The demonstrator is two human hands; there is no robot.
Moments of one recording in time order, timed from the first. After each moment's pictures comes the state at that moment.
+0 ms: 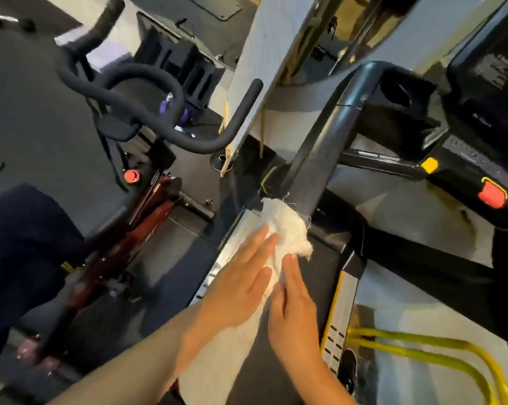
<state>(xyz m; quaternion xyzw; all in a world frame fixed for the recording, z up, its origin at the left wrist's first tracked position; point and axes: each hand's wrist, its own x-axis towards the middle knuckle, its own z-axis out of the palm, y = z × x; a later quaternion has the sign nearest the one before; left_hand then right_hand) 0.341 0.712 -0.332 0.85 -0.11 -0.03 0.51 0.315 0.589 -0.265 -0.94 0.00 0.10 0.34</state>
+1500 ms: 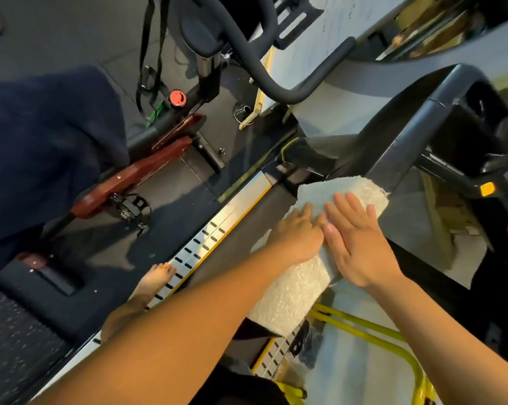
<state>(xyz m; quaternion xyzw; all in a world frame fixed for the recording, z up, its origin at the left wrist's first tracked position) 0.353 0.729 -0.329 0.72 0.10 -0.30 0.62 0.381 0.610 -0.245 -0.94 -0.29 0.18 -0.10</state>
